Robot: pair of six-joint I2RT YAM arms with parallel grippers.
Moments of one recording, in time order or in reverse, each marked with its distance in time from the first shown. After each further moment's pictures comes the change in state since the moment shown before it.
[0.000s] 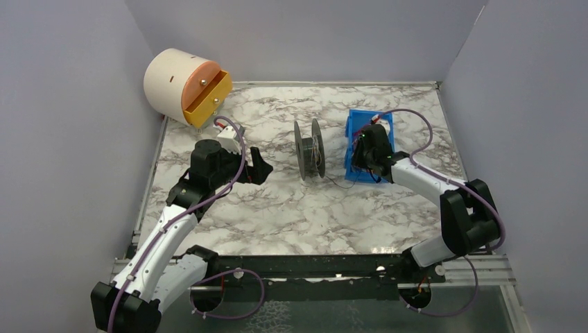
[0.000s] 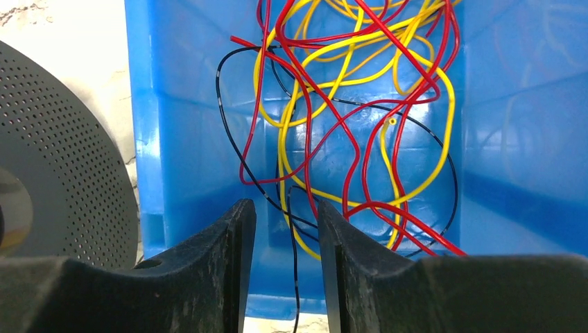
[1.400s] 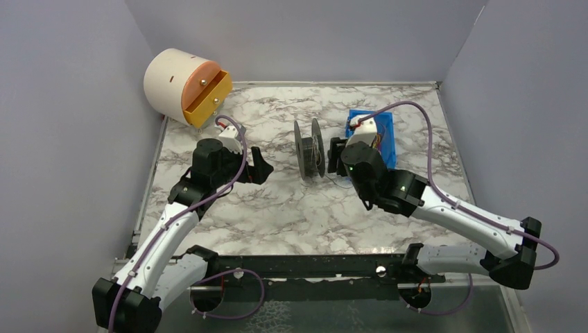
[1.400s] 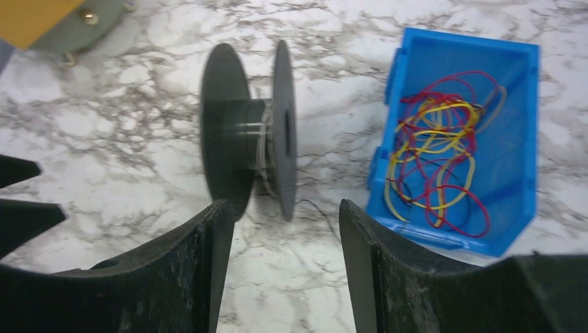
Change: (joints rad) left arm 0.003 0.023 0.000 0.000 0.000 -0.005; right arm 0.644 -0.324 0.275 -0.270 0.522 -0.064
